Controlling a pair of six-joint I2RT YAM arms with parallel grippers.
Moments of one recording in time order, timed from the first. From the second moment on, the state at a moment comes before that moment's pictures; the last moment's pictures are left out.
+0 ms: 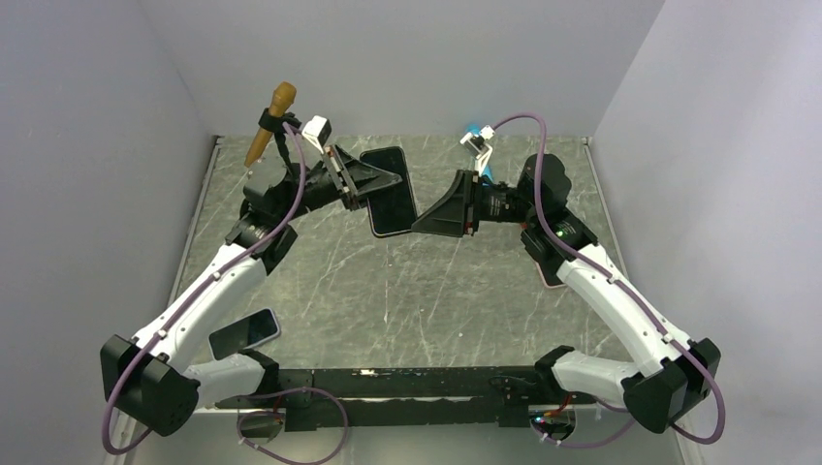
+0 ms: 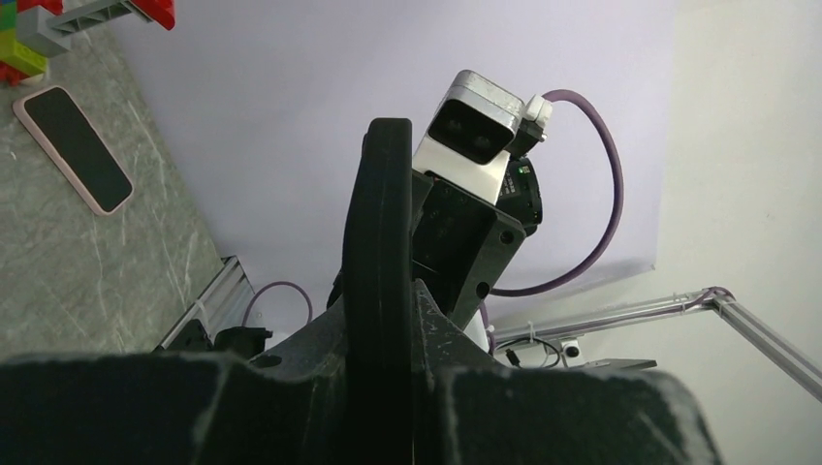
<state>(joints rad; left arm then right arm) -0.47 1.17 1.05 0.30 0.66 -1.45 0.52 1.13 1.12 0.01 -0.95 0.84</state>
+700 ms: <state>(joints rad) -0.45 1.15 0.96 0.46 0.73 -1.60 0.63 1.10 1.05 0.10 -0.95 0.52</state>
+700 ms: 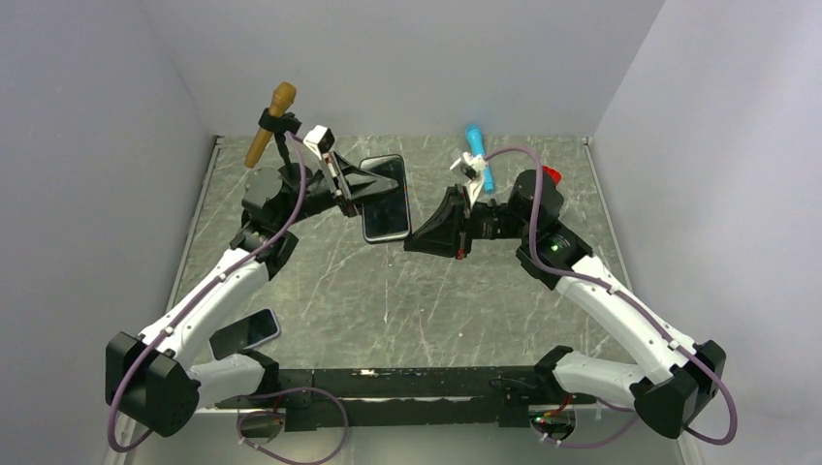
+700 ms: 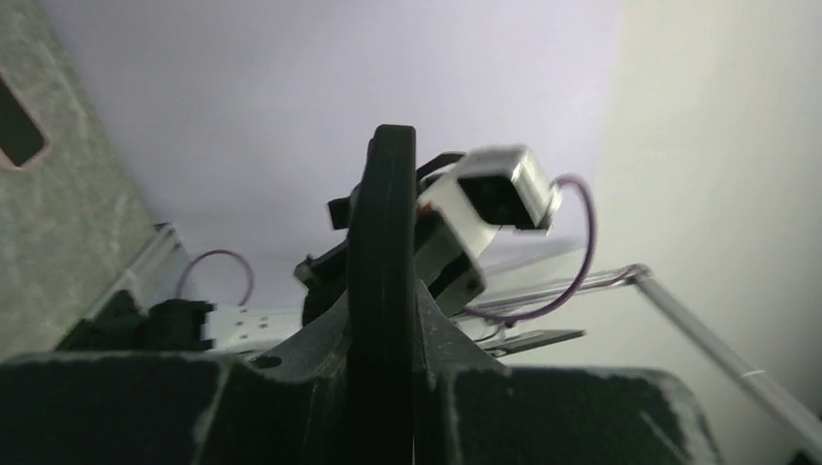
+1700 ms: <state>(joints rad) -0.50 1.14 0.91 0.48 0.66 -1.67 0.58 0.98 1.17 -0.32 -0.63 0.71</state>
